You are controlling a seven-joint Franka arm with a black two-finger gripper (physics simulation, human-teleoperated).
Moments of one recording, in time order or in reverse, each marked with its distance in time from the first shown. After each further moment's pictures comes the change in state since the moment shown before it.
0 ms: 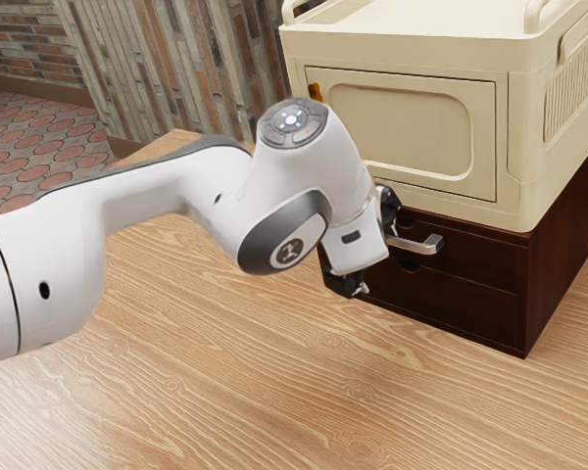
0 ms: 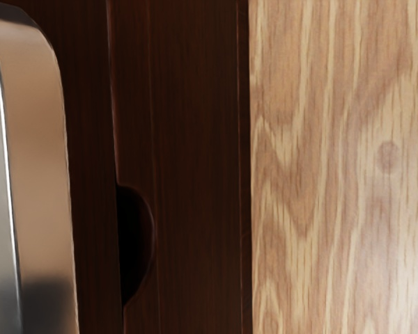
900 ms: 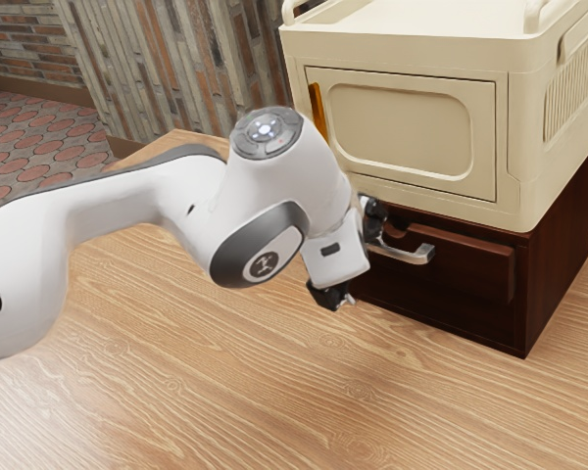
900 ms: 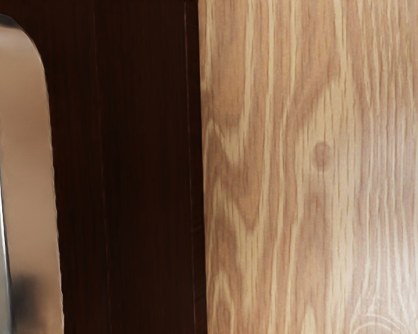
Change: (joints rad) arm -0.001 -0.108 -0.008 -0.126 0.002 0.013 -0.002
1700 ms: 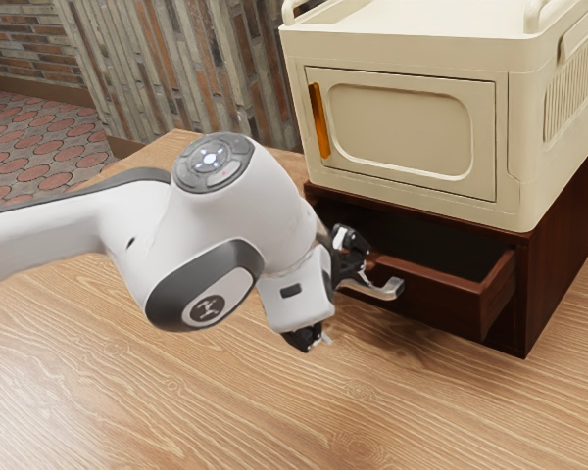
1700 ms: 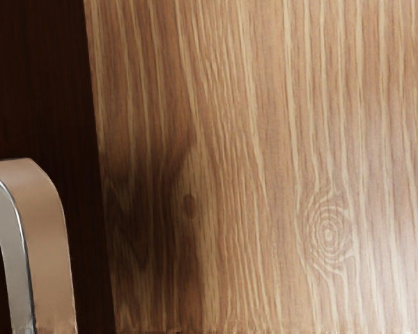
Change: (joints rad) arm -0.025 -0.236 -0.041 -0.245 0.000 -0.002 -0.002
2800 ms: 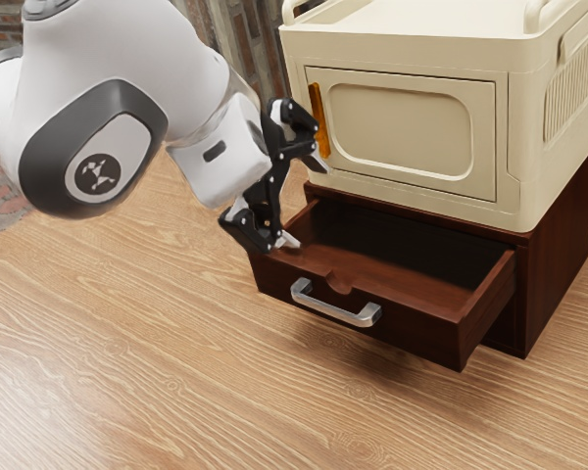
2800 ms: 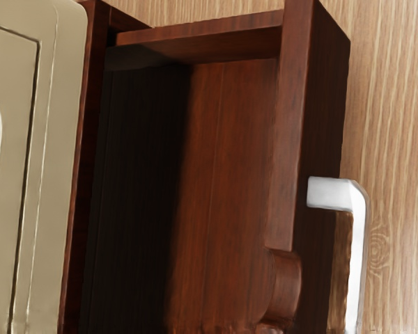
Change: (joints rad) arm -0.026 -0.101 0.044 0.275 -0.117 -0.277 -0.086
